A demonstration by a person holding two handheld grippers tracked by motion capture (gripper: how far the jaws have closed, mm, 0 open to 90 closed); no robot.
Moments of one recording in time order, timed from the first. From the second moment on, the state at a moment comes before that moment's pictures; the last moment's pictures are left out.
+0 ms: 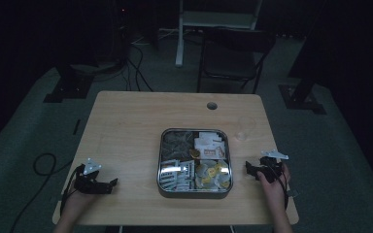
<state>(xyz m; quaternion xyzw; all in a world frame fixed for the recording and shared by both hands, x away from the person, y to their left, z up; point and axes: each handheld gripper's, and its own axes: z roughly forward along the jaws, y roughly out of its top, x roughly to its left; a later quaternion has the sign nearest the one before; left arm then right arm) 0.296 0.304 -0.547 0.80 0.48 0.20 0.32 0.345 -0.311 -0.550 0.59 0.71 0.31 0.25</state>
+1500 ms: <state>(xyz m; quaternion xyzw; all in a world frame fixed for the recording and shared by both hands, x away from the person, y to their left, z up) 0.307 0.269 -0.534 0.83 0.41 0.18 0.33 0.345 -0.311 -0.550 0.59 0.71 0.31 0.25</state>
